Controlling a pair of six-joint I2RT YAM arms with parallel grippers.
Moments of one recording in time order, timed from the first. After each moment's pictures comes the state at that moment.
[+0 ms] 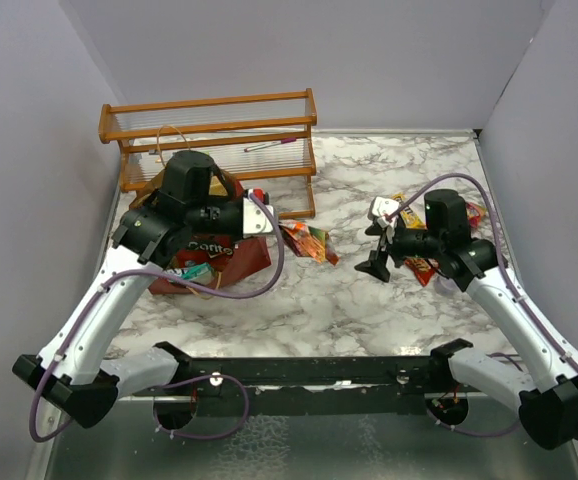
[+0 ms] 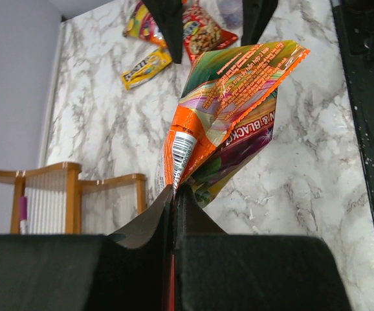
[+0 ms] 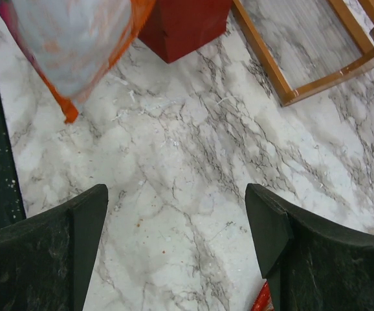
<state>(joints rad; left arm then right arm) -0.54 1.14 1.39 -0.82 0.82 0.85 0.36 0.98 0.90 -0.53 -0.72 -0.58</state>
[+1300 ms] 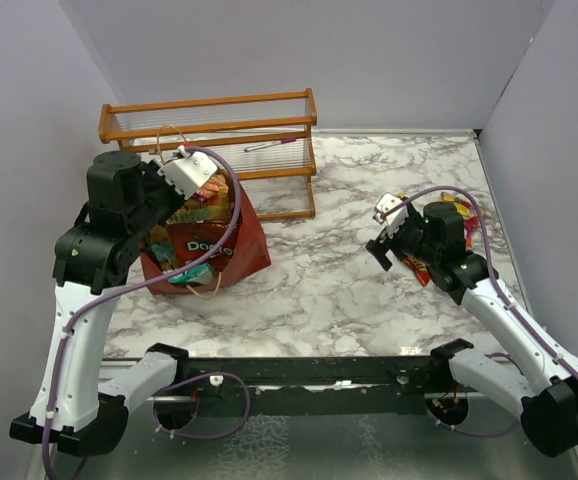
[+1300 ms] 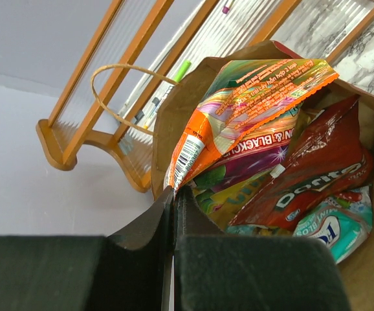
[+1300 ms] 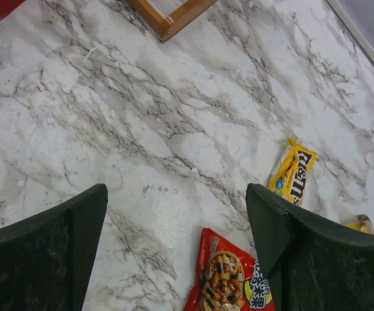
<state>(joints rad) -0.25 1.00 1.52 -0.95 0.02 0.69 0.36 0.95 0.71 -0.25 -0.27 -0.52</state>
